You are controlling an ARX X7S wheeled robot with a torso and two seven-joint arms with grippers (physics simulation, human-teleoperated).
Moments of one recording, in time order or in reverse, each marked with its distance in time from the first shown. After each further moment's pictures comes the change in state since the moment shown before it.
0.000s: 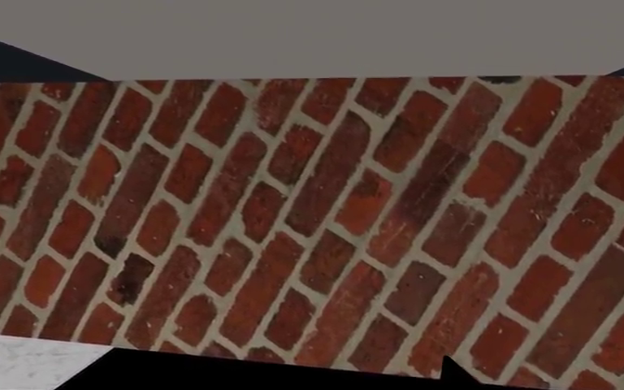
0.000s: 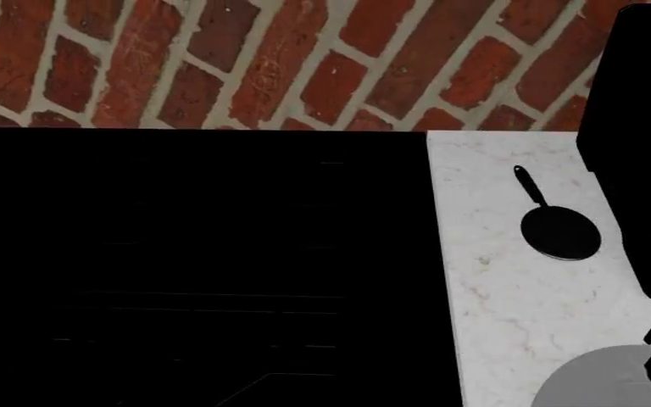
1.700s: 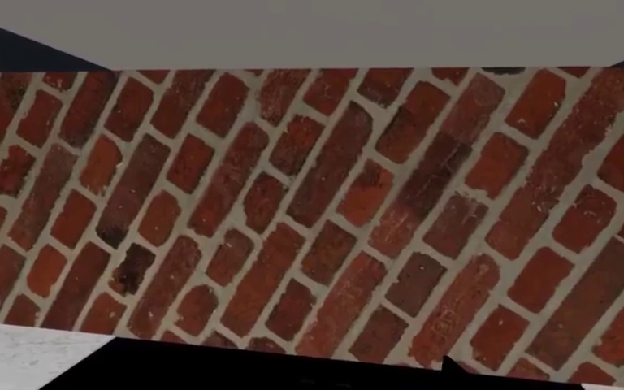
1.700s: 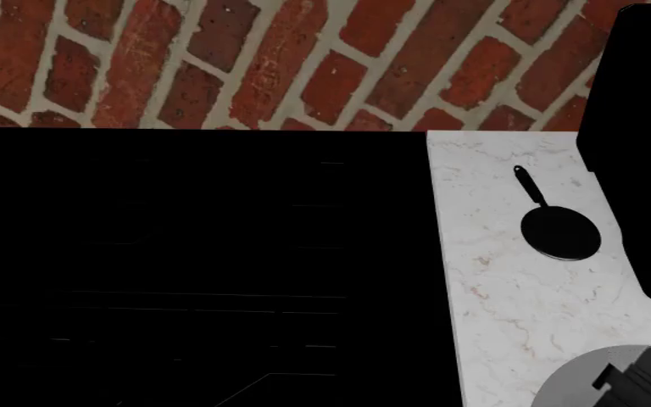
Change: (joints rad) left arm 0.064 -0.002 -0.003 0.000 0.049 0.014 0.000; right arm -0.258 -0.105 -0.003 0.078 0.102 -0.140 -0.168
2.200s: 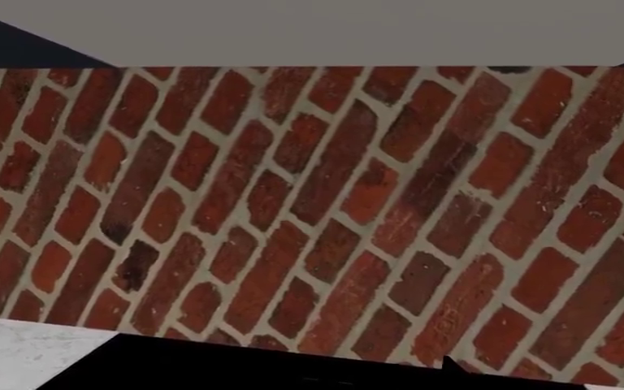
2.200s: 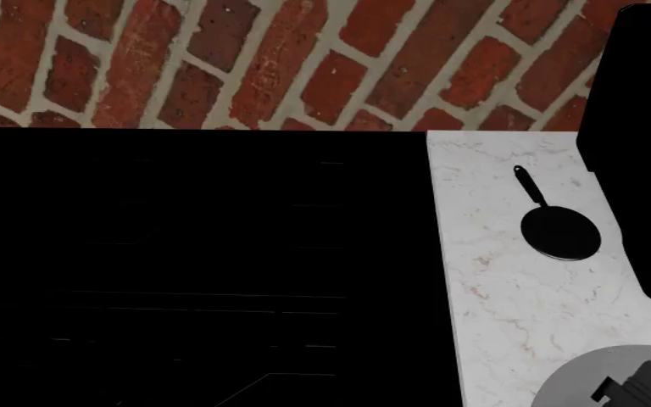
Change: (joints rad) left arm 0.006 -0.011 0.001 0.000 0.001 0.014 0.000; right arm -0.060 -0.011 0.001 0.031 0.008 -0.012 -0.031
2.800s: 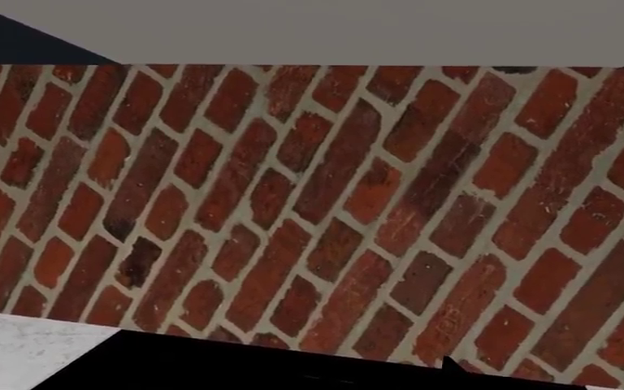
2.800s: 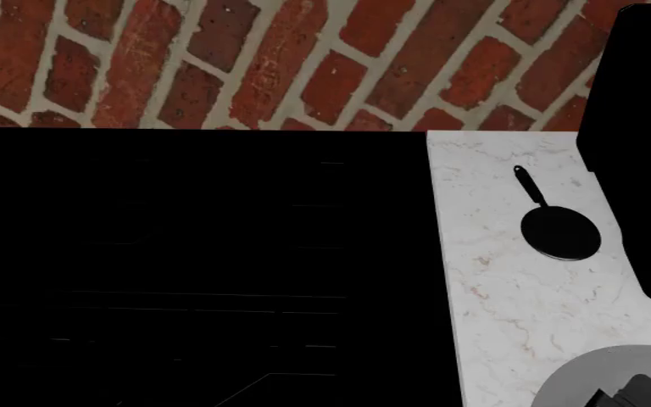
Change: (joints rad) left arm 0.007 -0.012 0.011 0.000 0.013 0.021 0.000; right arm -0.078 -0.022 0.011 0.036 0.016 -0.019 -0.052
